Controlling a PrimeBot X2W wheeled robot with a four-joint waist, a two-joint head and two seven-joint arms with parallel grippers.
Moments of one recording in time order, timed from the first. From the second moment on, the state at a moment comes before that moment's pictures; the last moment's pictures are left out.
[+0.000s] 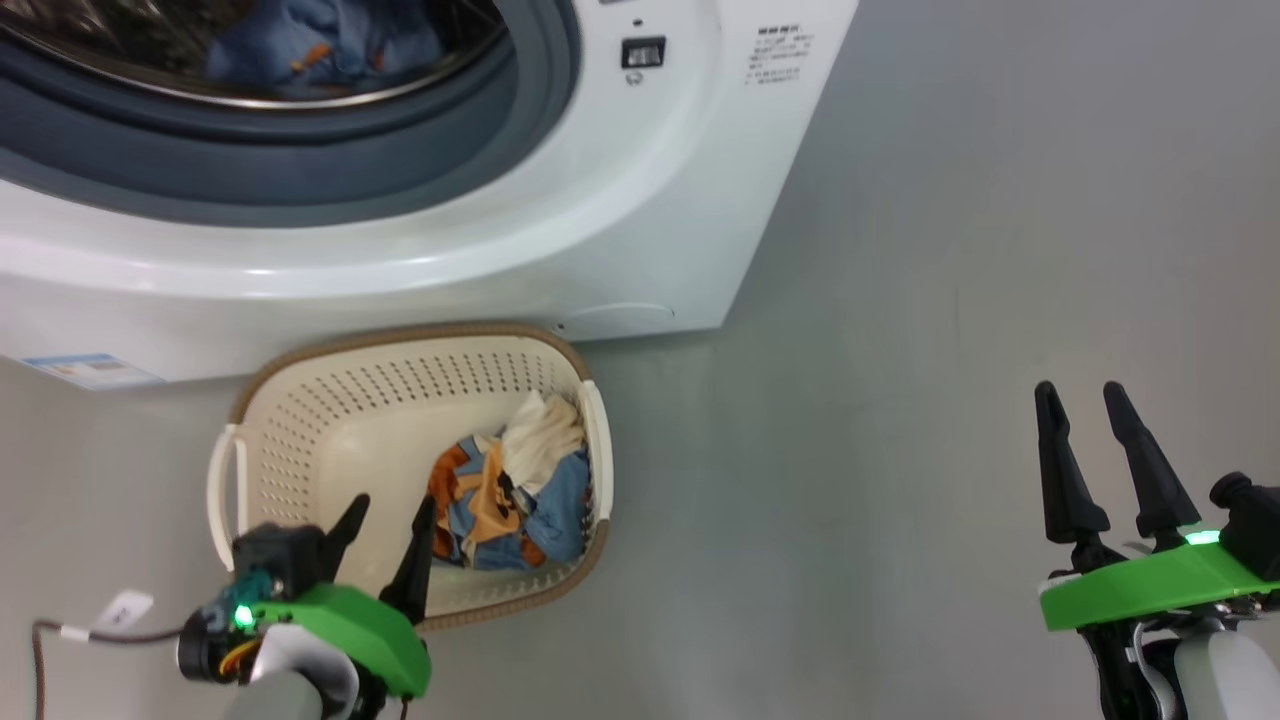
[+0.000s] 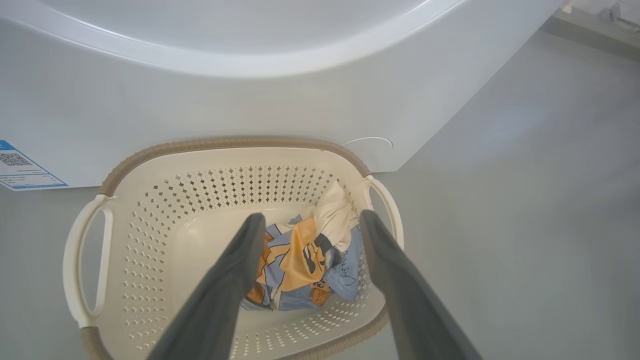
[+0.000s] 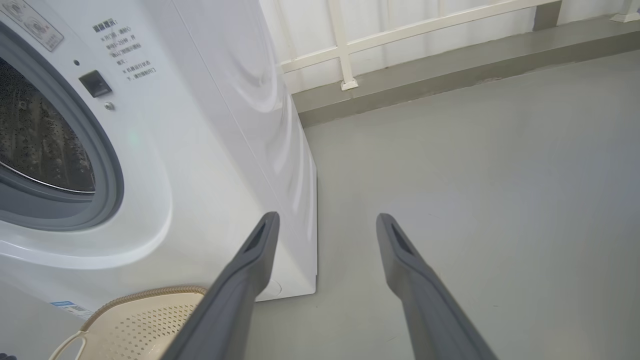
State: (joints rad) left arm -0.33 0.13 -0.32 0.62 -0.45 -0.13 -0.26; right arm -0.15 -0.16 -0.05 0.17 0.45 0.13 -0.26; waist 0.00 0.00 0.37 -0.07
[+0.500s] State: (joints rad) left arm -0.65 0.21 -0.63 0.89 -0.72 -0.13 -0.26; right arm -0.29 -0.12 -0.02 0.14 0.43 0.13 -0.26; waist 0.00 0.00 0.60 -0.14
